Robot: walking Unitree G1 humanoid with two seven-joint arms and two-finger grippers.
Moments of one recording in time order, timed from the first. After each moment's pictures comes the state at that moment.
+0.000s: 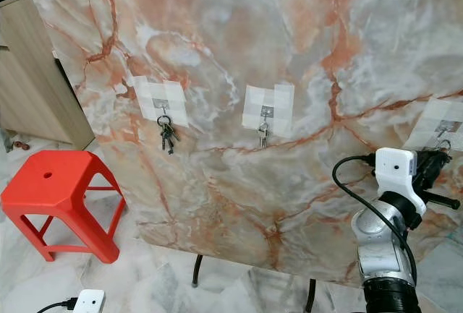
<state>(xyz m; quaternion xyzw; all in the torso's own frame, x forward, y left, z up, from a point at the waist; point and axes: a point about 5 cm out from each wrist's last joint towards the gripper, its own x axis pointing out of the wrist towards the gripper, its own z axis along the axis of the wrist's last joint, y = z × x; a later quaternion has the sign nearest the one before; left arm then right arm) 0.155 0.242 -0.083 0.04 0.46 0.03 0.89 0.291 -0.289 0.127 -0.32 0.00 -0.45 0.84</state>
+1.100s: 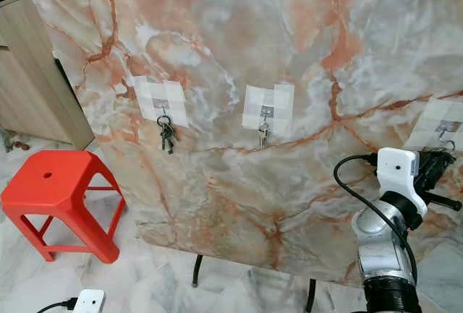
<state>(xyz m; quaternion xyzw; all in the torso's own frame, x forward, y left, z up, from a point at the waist) 0.154 0.242 -0.083 0.04 0.46 0.03 0.89 0.291 -0.291 0.127 -0.32 -0.01 -0.46 0.83</state>
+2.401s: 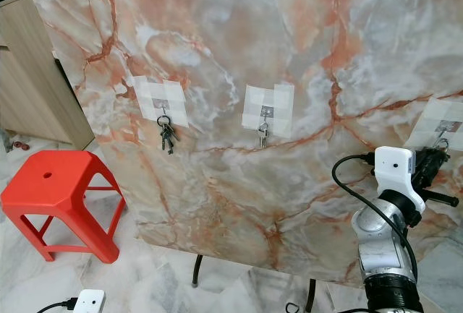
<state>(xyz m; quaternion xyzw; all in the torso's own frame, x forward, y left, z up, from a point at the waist) 0.154 0.242 -0.083 0.04 0.46 0.03 0.89 0.295 -0.291 0.126 -0.32 0.00 -0.44 0.84</state>
